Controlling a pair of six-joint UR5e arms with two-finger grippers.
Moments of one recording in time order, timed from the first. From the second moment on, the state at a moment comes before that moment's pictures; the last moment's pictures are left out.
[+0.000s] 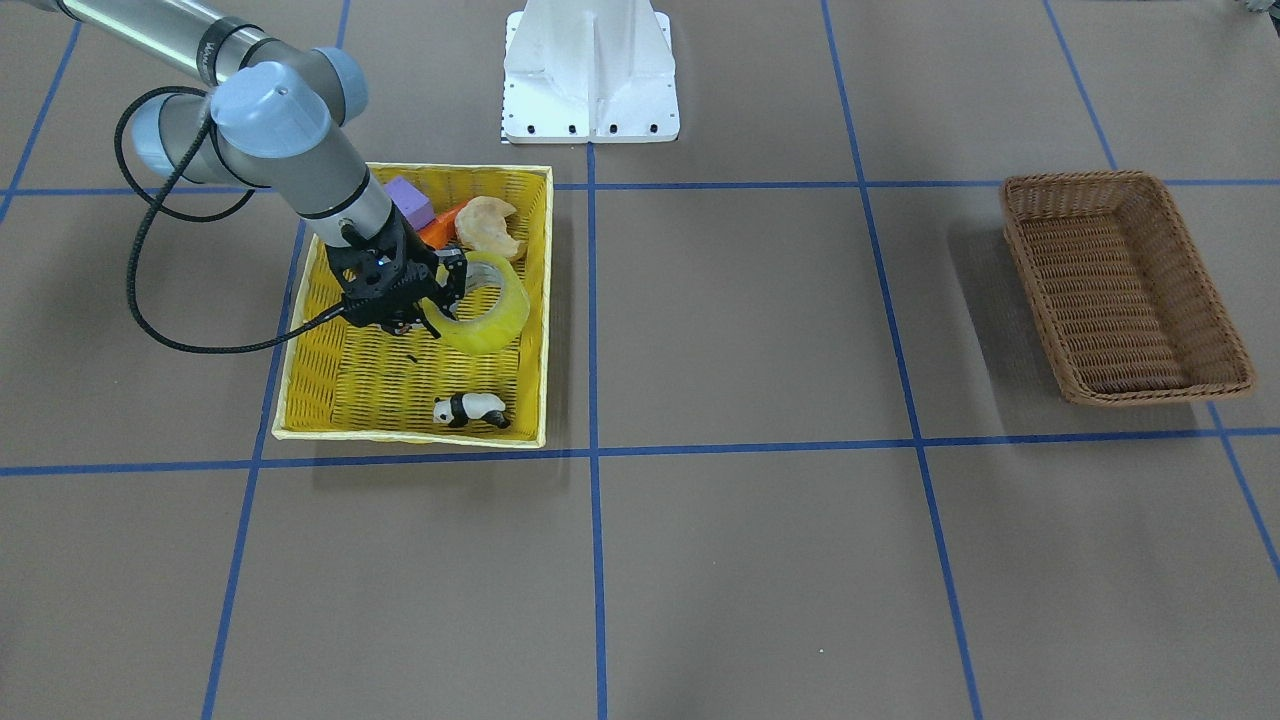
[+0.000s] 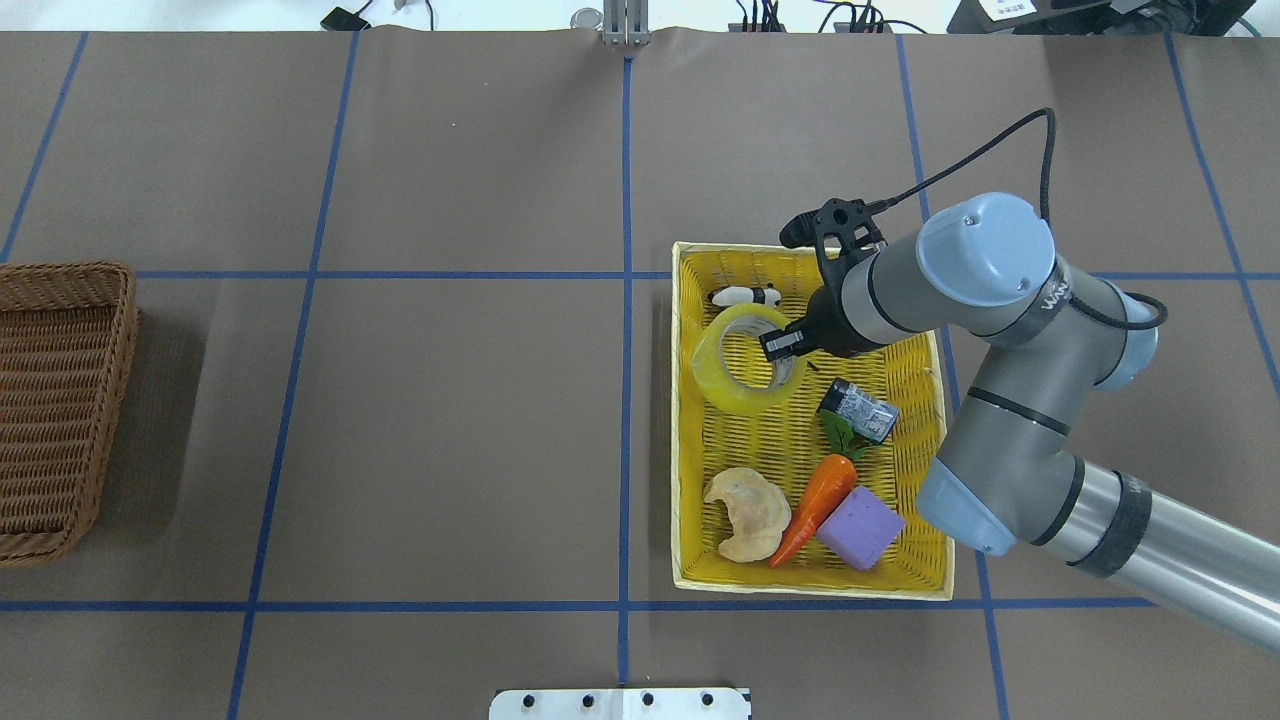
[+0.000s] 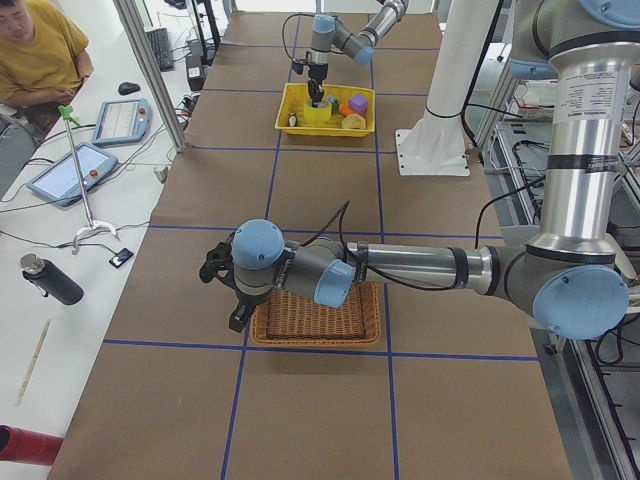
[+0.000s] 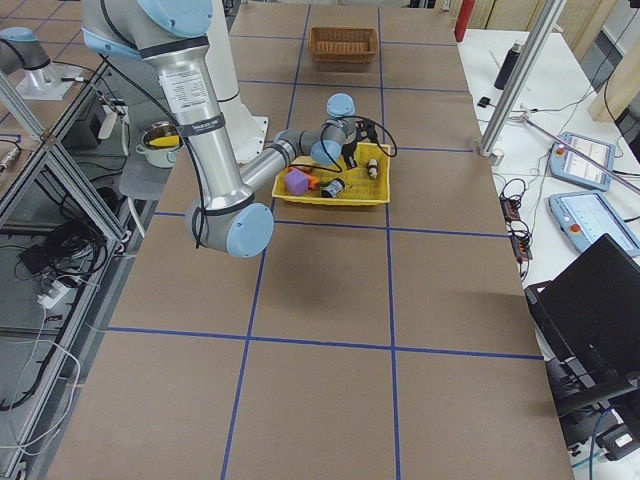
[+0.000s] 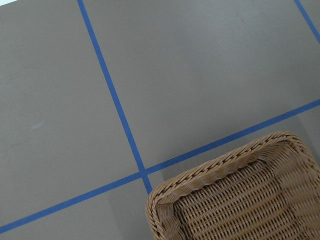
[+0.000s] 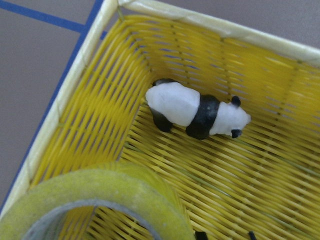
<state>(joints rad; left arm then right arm) -1.57 -1.59 -1.59 -1.88 -2.43 0.12 0.66 -1.18 1.76 -1.13 1.99 0.86</state>
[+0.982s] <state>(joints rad) -1.56 -1.63 -1.61 -2.06 -2.42 0.02 0.76 -1.07 1.81 -1.13 1.94 0.88</state>
